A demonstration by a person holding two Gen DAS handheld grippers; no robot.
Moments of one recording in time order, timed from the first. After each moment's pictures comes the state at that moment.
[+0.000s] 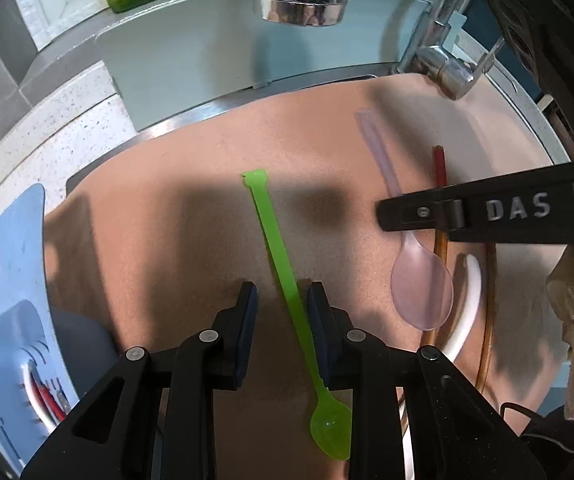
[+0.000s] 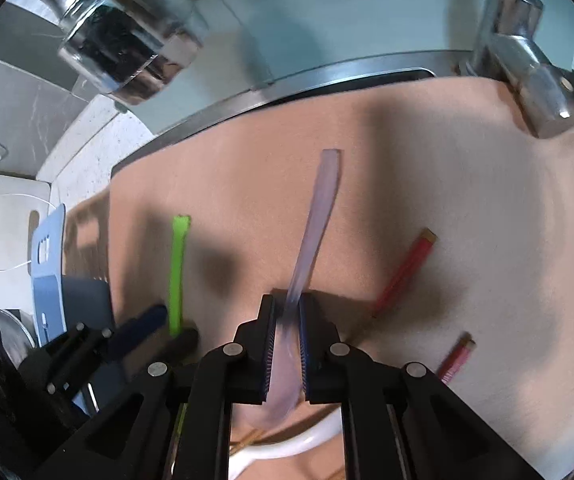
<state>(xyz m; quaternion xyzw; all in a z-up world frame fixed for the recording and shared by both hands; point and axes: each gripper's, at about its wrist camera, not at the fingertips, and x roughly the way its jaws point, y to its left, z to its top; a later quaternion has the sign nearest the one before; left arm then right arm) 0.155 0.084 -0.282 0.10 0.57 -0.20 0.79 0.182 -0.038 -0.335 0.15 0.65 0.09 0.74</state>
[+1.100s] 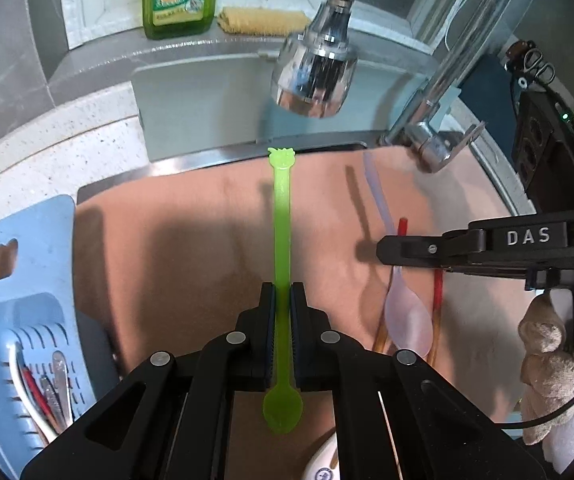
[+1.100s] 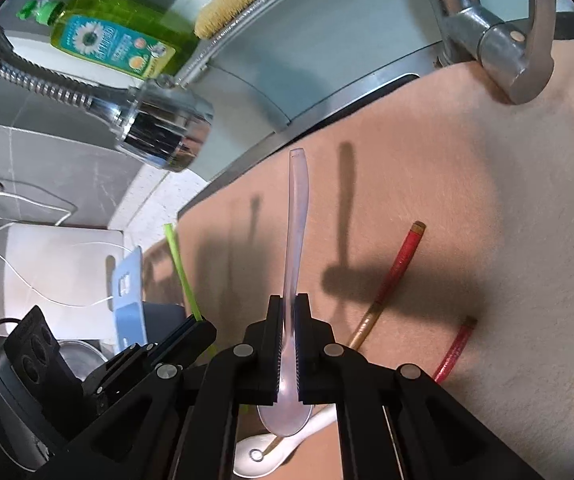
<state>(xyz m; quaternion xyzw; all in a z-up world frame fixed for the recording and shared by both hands) 0.152 0.099 -0.239 -0.01 0.53 -0.20 0.83 0.166 -0.083 -0.319 0.32 0.60 0.15 0.72</state>
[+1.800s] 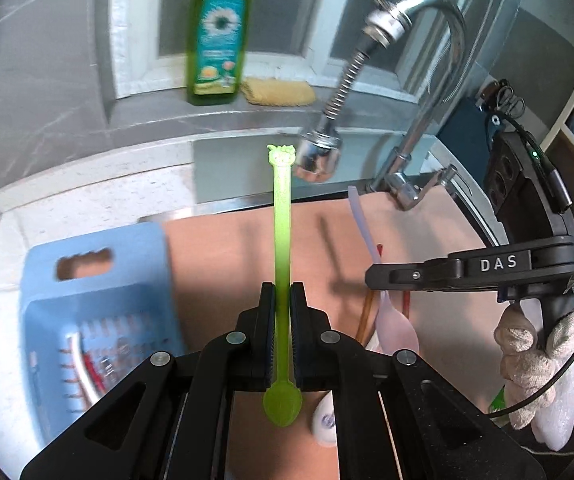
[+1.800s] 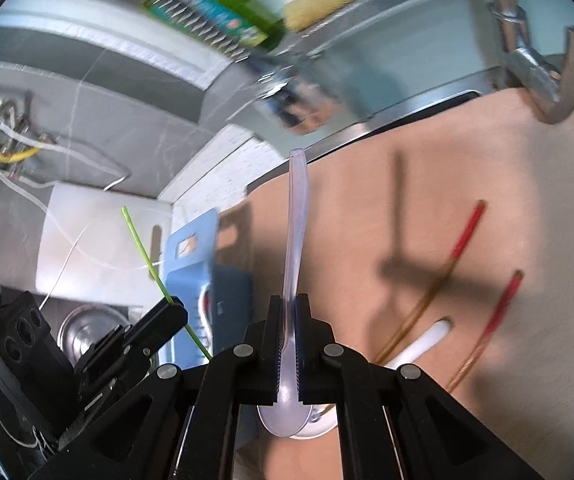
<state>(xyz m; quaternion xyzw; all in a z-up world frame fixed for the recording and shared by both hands) 0.102 0.156 -0.164 -0.02 0.46 -0.19 0.87 0.131 -0.040 -0.264 0.30 0.57 0.23 0.73</state>
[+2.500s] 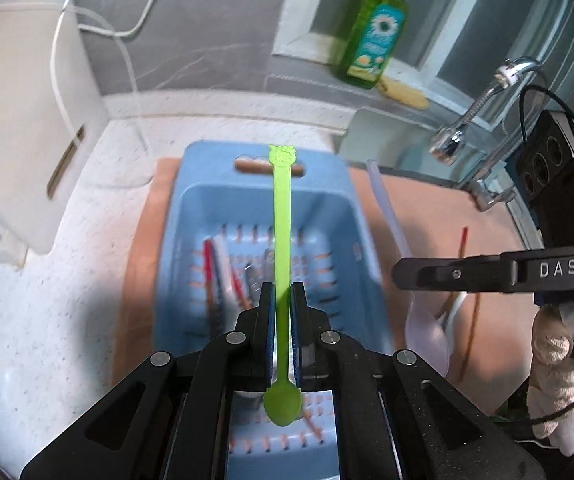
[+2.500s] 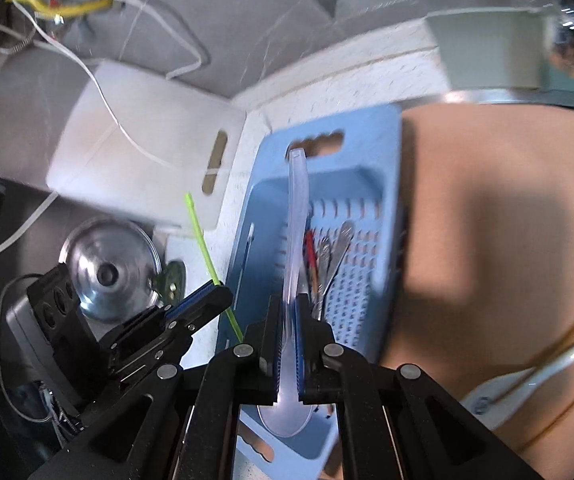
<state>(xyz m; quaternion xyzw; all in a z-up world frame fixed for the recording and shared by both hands) 0.051 0.295 -0.189 -0.08 0.49 -0.08 0.86 0.107 0.138 -0.253 0.20 0.61 0.33 0.69</state>
